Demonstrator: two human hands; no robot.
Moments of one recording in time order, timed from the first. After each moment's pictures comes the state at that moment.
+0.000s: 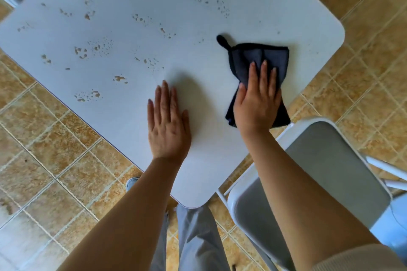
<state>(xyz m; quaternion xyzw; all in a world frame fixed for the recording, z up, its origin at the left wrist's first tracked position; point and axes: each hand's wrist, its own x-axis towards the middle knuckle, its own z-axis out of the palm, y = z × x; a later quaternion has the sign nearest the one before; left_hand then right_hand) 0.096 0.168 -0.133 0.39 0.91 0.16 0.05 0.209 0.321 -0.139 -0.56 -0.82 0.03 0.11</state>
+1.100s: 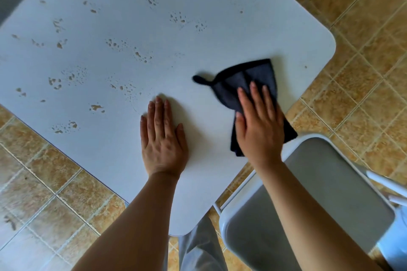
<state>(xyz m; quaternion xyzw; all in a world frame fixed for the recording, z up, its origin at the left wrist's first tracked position) 0.104 0.211 -0.142 0.39 0.91 0.13 0.04 0.262 0.353 -0.133 -0.44 -0.89 0.05 0.09</state>
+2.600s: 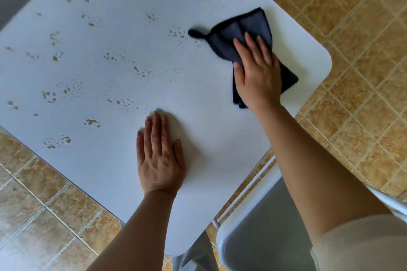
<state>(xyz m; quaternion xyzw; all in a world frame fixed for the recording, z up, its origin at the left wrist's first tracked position) 0.103 0.210 -0.143 0.39 0.91 0.12 0.05 0.183 0.478 -0.140 -0.41 -0.91 0.03 0.11</state>
